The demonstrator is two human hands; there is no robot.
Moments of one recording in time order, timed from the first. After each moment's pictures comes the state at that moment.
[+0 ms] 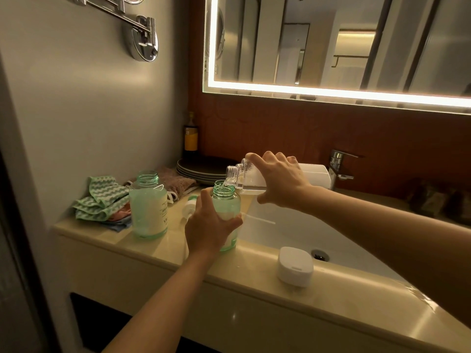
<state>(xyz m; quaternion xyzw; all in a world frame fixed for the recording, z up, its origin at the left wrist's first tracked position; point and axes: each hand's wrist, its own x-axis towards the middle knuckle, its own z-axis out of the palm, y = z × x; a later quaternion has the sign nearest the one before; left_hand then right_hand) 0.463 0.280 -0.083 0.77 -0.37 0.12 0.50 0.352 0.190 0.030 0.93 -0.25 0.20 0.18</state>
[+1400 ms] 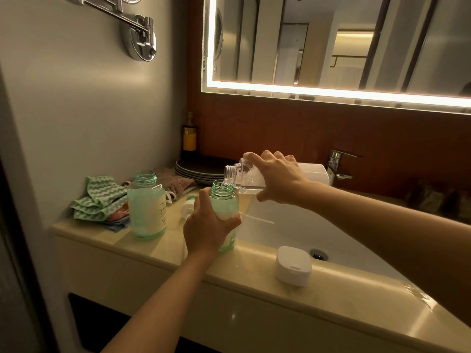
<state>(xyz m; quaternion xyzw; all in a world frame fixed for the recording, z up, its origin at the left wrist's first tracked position) 0.462 0.281 -0.084 0.77 -0.37 0.12 0.51 0.354 0.188 0.035 0.94 -0.25 0.18 0.17</state>
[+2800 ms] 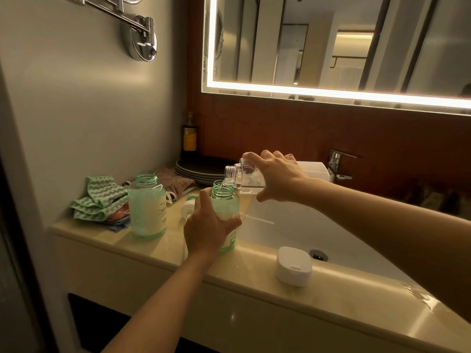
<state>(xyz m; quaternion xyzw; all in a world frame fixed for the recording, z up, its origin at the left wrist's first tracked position) 0.461 0.281 -0.082 0.78 -0.37 0.11 0.50 0.356 0.187 0.041 0.94 -0.25 0.16 0.17</state>
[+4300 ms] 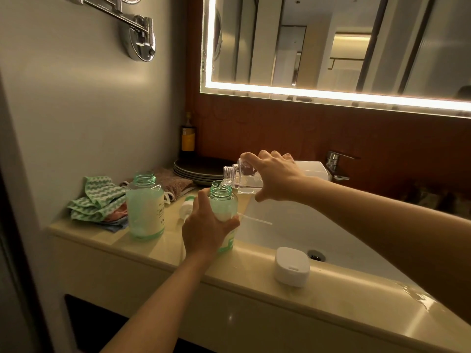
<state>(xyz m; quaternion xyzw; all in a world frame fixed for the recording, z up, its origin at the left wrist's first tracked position) 0.461 0.282 -0.083 0.77 -0.37 0.11 0.50 0.357 0.190 0.043 0.94 -0.25 0.14 0.16</state>
